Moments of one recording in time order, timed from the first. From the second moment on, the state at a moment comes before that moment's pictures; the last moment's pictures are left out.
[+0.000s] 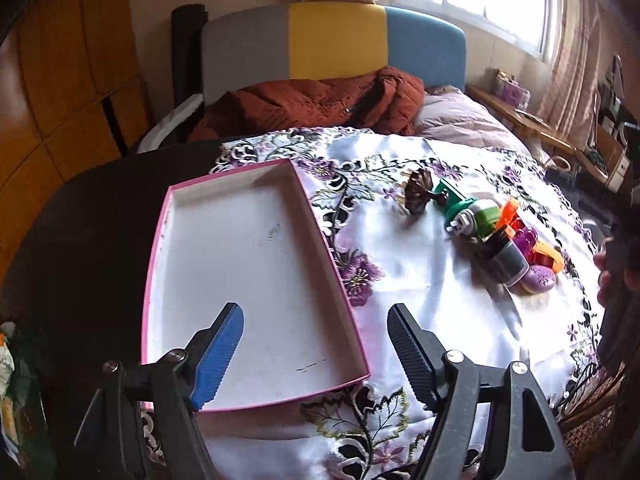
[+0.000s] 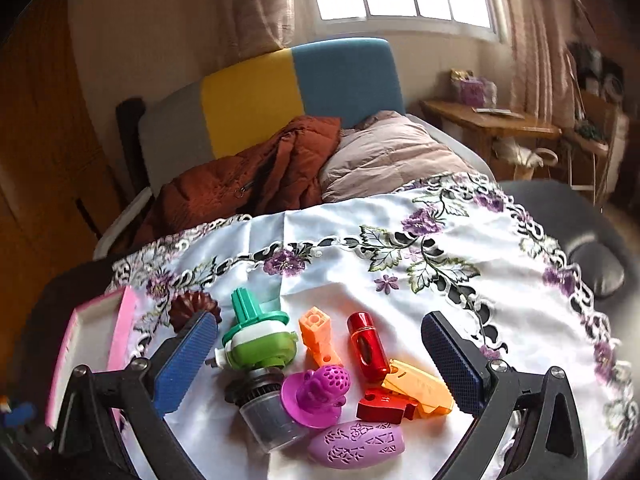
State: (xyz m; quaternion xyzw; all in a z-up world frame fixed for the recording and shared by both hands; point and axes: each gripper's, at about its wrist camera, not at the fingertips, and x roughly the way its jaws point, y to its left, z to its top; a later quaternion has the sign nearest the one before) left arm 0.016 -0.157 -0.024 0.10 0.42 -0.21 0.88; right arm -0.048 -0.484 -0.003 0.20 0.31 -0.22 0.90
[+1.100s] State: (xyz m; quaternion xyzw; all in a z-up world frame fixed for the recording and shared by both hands) left arm 0.171 -0.338 -0.072 0.05 0.52 -0.31 0.80; right arm -0.056 -0.521 -0.019 0.32 0.32 -0.21 0.87
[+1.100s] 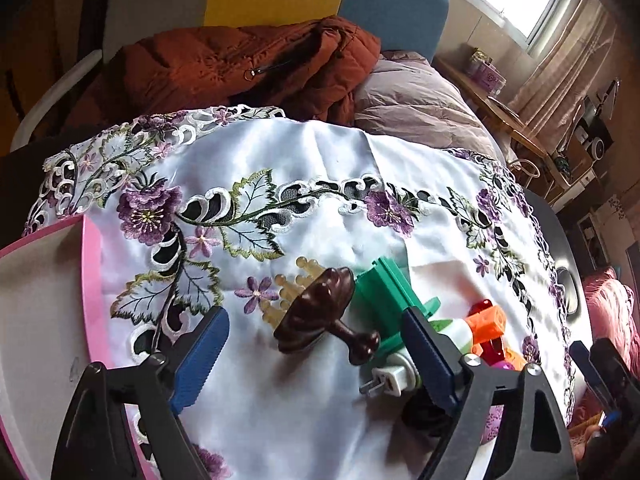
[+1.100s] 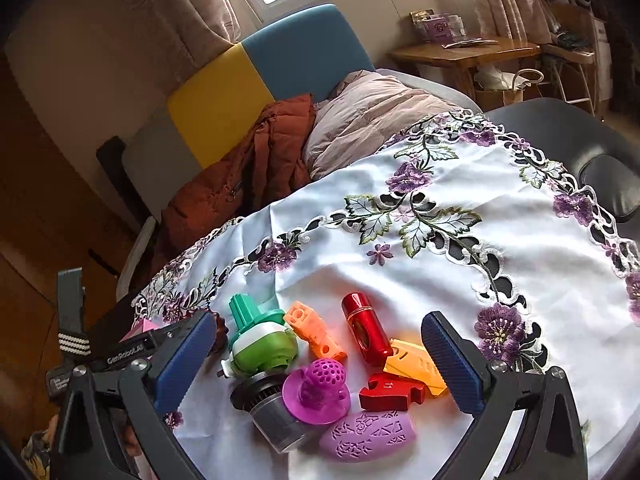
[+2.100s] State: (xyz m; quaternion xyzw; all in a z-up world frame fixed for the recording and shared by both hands) left arm 0.089 -0.225 -0.029 0.01 0.46 -0.32 0.83; right arm -0.035 -0.512 -0.046 0.36 0.38 -0.10 0.84
